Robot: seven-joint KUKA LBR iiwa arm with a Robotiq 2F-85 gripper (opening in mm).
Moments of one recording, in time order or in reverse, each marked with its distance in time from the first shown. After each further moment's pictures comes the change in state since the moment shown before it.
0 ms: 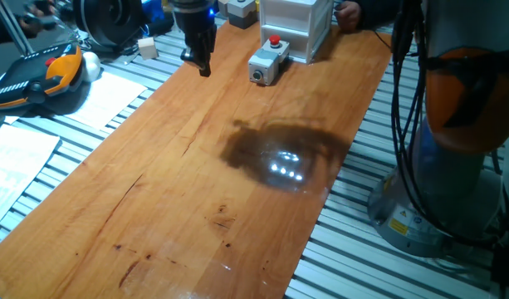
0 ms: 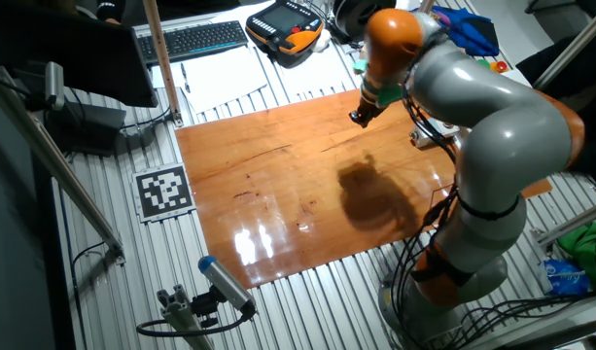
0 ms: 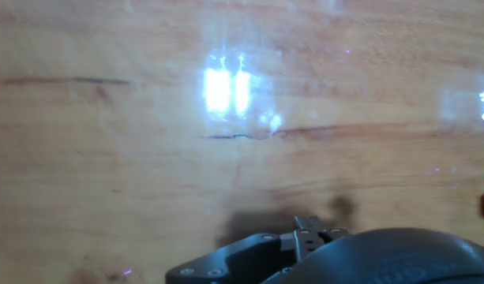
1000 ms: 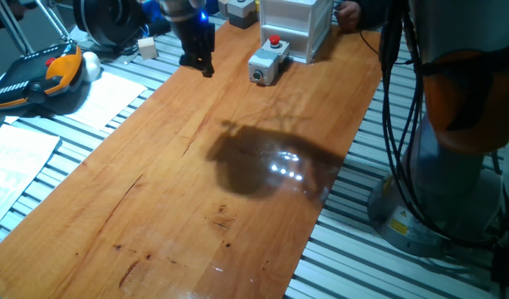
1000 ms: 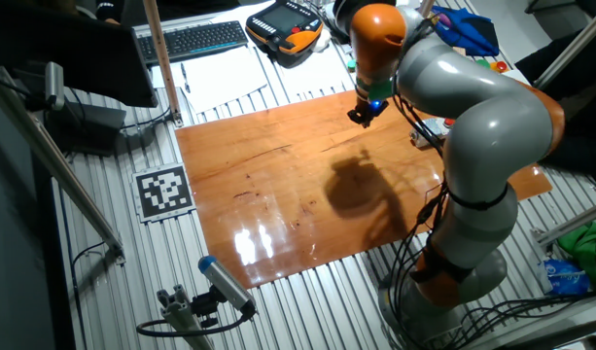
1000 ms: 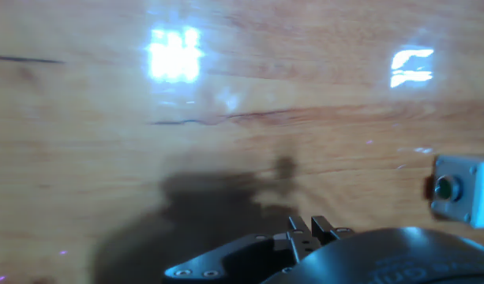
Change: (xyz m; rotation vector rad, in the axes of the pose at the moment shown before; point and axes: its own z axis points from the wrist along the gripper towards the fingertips) arm -0.005 -0.029 0.025 0.179 0.062 -0.046
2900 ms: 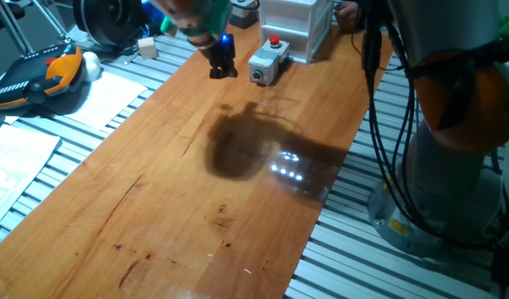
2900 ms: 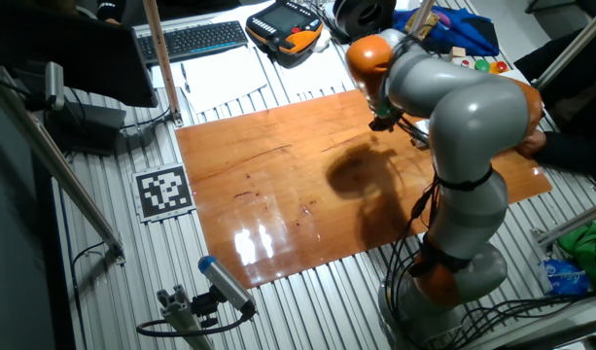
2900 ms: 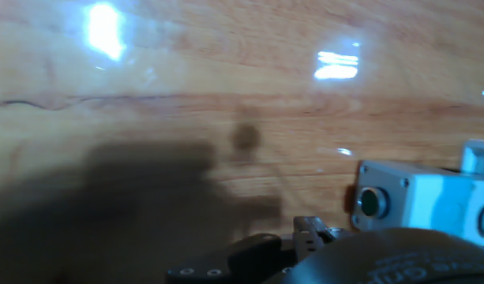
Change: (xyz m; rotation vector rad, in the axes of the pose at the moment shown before) arm -0.001 -0.081 0.088 0.269 0.057 -0.036
